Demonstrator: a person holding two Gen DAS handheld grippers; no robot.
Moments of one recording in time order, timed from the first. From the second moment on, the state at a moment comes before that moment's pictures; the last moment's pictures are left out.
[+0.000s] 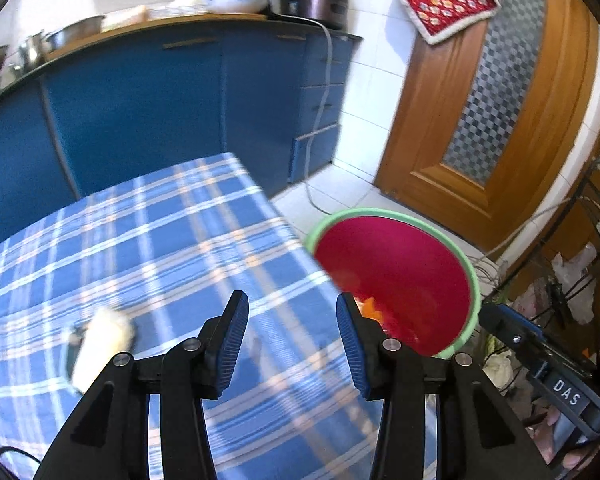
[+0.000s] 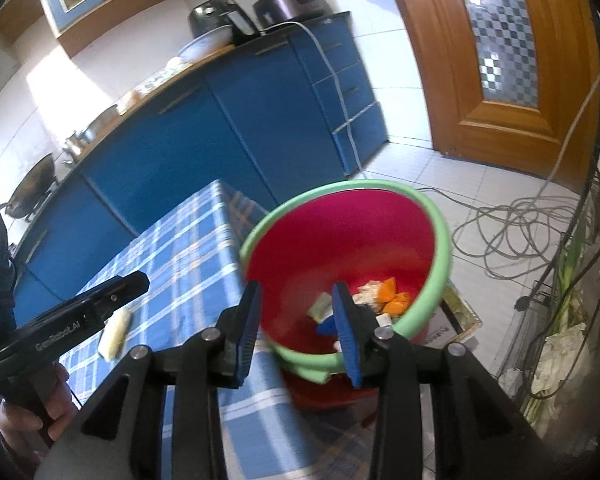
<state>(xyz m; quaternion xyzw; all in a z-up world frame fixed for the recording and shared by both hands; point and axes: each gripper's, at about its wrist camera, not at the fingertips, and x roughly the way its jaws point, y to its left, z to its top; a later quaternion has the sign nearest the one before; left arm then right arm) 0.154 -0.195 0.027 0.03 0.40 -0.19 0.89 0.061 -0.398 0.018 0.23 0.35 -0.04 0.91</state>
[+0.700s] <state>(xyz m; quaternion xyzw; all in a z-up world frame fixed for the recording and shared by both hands) 0.158 -0.056 0.014 -0.01 0.41 -0.07 0.91 0.073 -0.309 0.026 0.19 0.37 0.02 0.91</state>
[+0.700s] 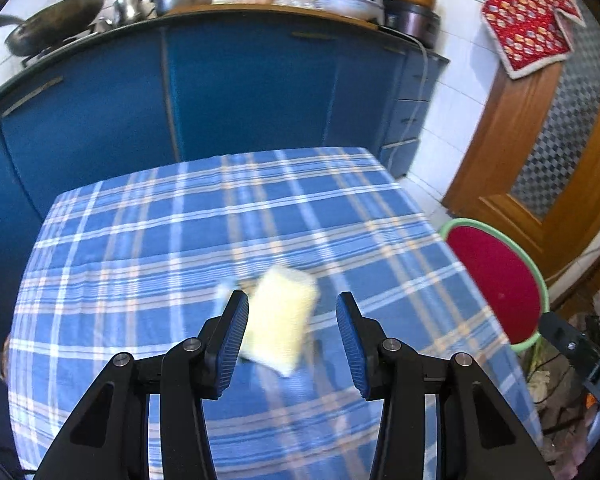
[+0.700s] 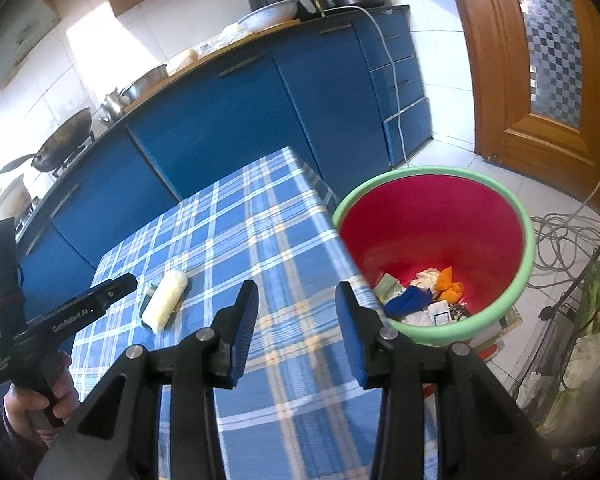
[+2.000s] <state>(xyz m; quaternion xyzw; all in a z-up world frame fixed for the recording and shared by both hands) 0.194 -0.009 -0.047 -0.05 0.46 -0.06 0.88 0.110 -0.238 0.007 0.13 0.42 0.06 0.90</state>
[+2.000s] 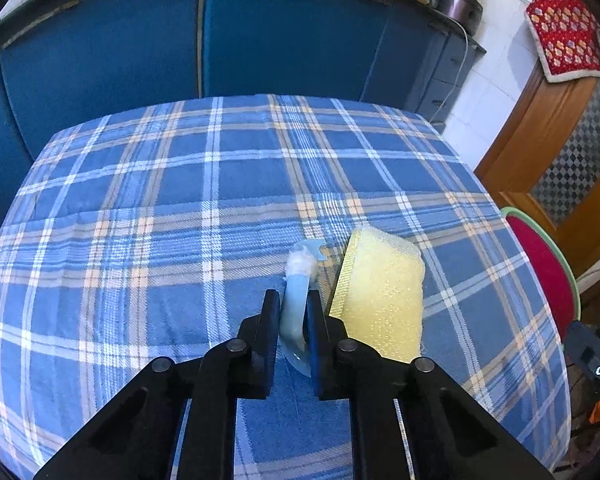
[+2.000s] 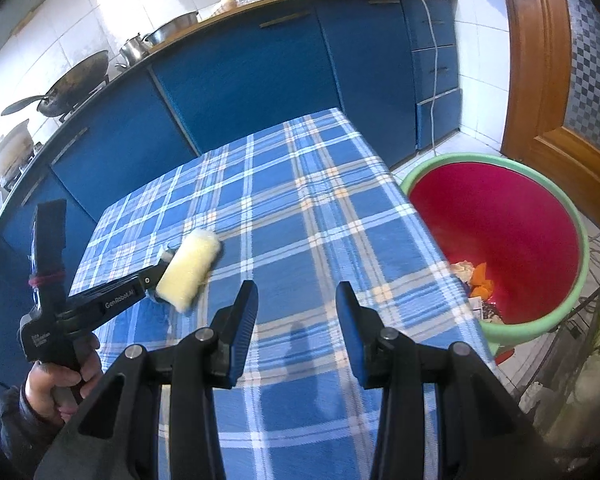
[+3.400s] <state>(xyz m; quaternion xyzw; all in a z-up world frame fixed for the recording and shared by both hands) 0.151 0.052 -0.021 -0.09 0.42 -0.02 0.90 0.171 -0.111 -0.026 0.08 0.46 0.16 0.87</state>
